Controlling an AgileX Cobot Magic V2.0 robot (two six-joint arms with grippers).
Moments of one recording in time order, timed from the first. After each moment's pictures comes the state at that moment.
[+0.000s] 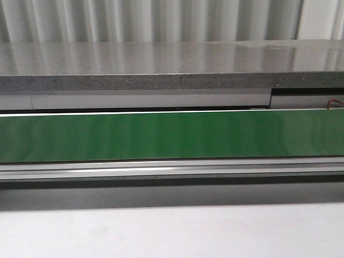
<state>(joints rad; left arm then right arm) -0.06 0.00 0.00 0.09 0.12 -0.06 0.01 -0.01 0.03 -0.09 0.02 0.26</state>
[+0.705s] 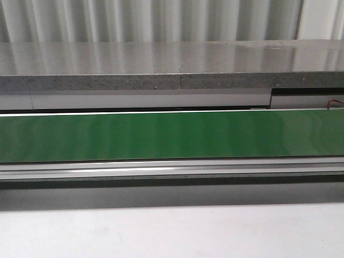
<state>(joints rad) -0.06 0.00 0.00 0.09 0.12 -0.06 0.01 -0.01 0.03 -0.09 0.00 0.26</state>
